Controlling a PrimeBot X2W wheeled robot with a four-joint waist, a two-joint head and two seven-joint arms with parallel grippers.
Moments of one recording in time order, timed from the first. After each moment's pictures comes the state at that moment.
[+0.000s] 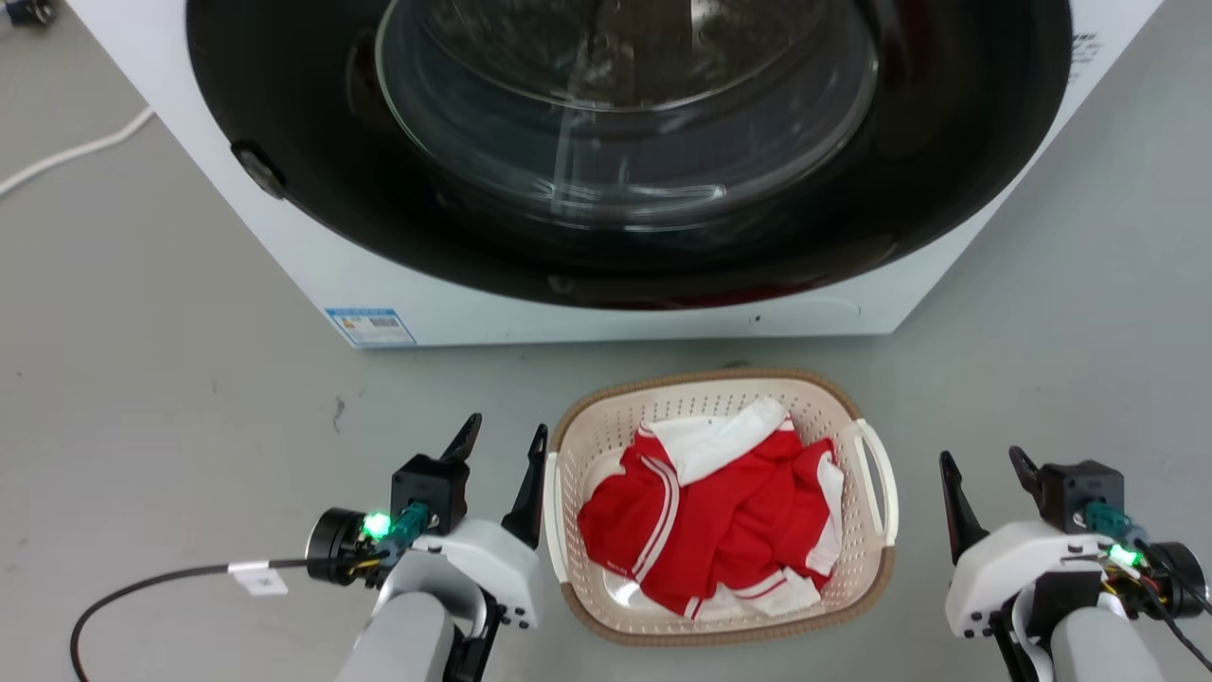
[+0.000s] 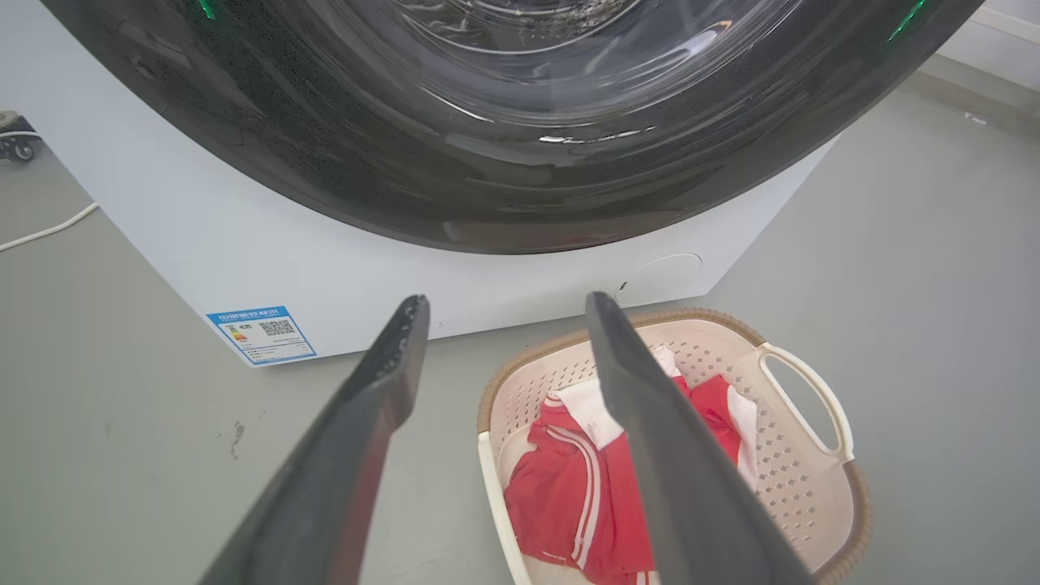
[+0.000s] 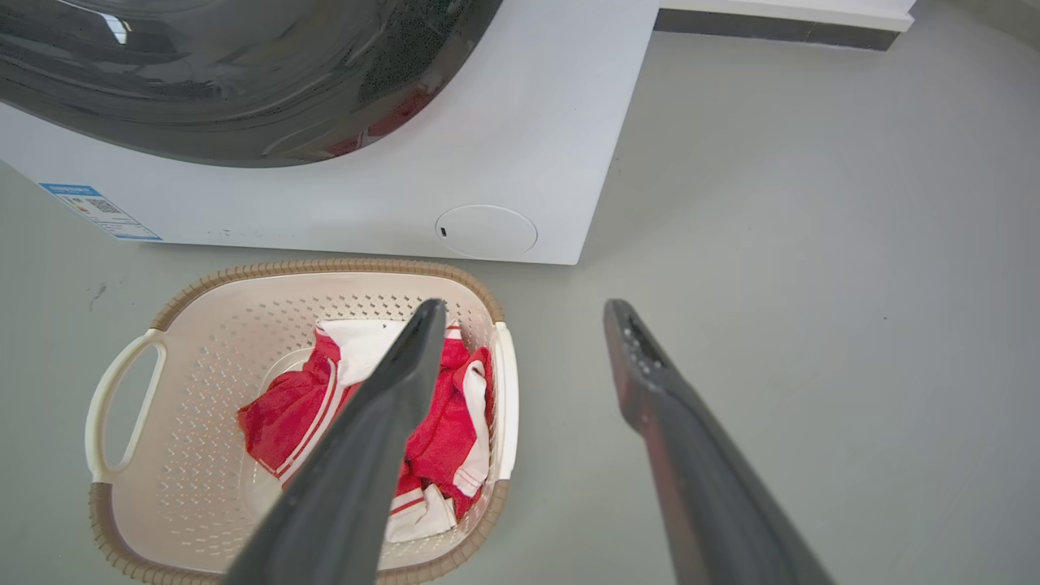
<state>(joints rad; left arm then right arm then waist) -0.31 0.05 -0.28 0.55 -0.19 -0.05 -0.26 -0.22 -0.05 -0.14 0.51 -0.07 0.13 -0.12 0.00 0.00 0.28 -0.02</state>
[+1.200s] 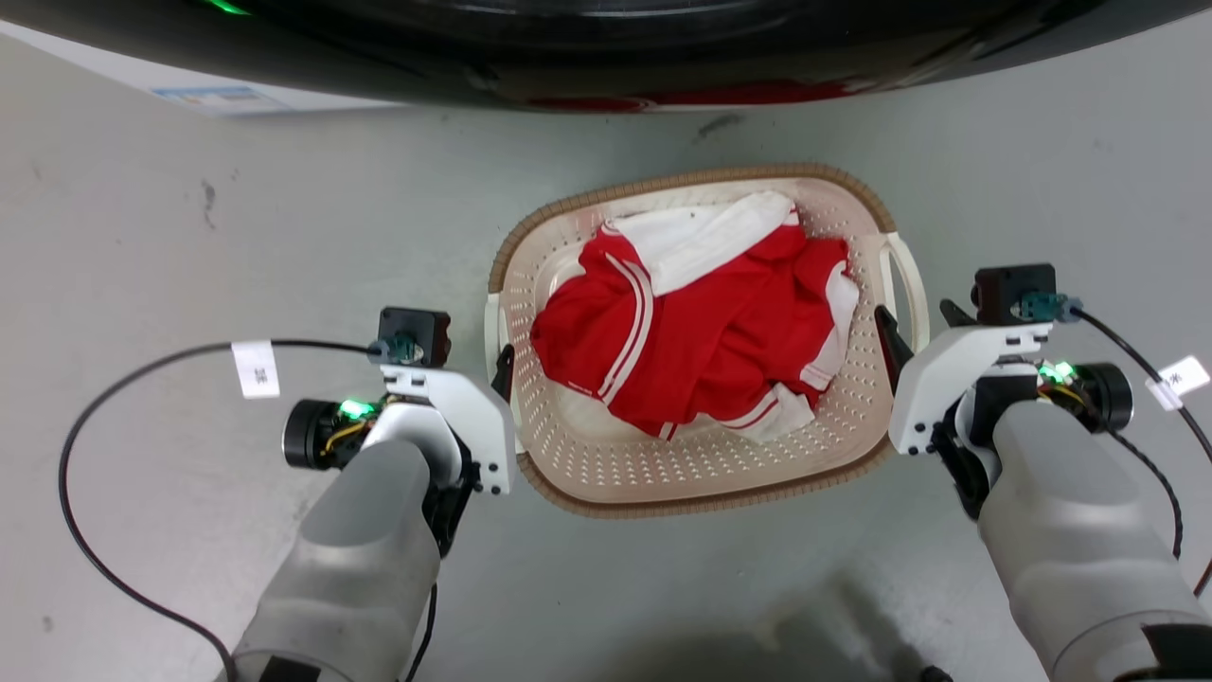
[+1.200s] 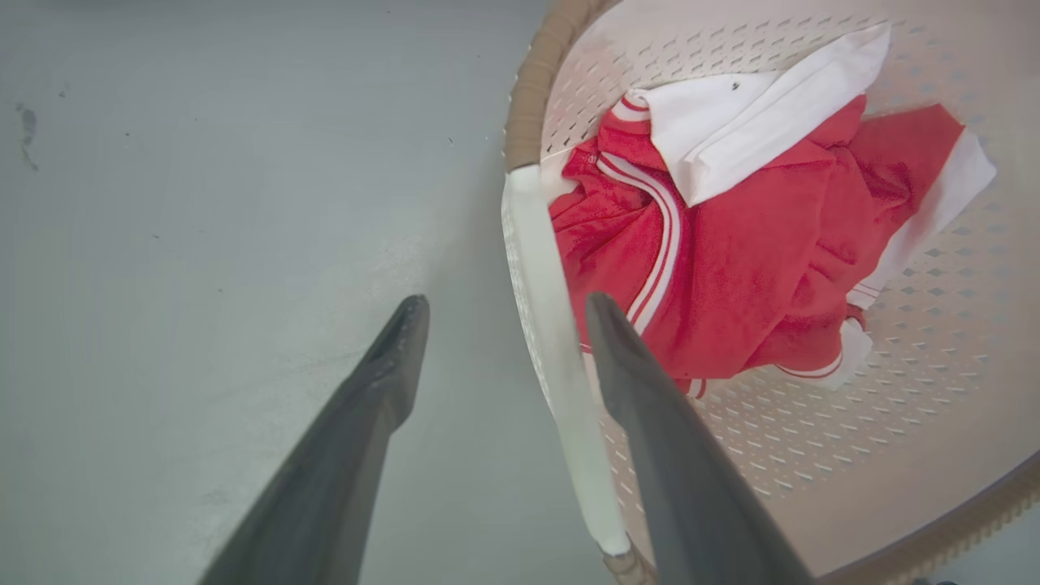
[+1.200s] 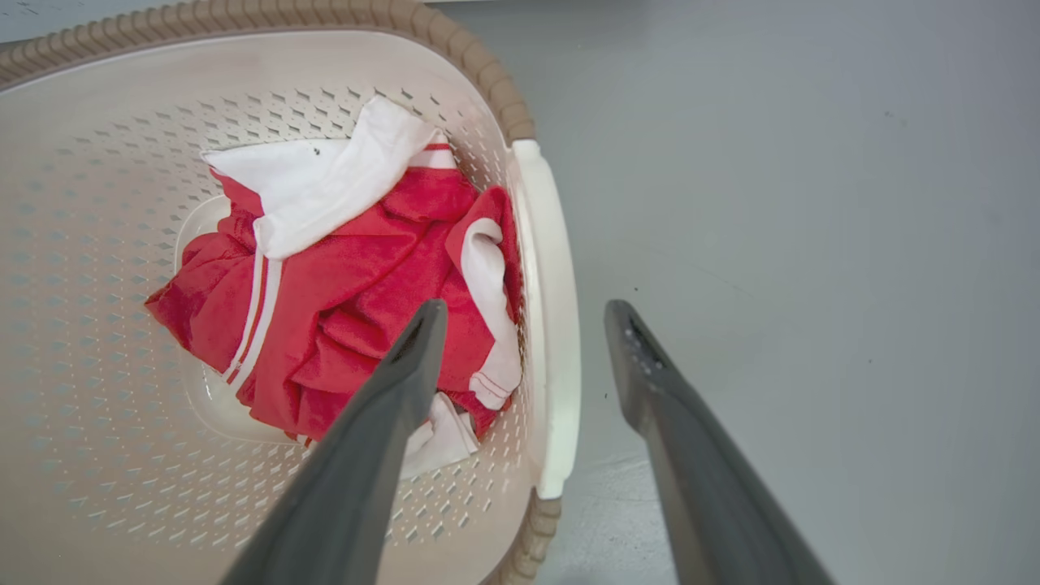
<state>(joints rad) -0.78 0.05 -0.37 1.16 -0.37 -0.07 -0.15 -0.83 -0.05 -0.11 1.24 -0.05 0.13 -0.18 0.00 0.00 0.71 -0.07</state>
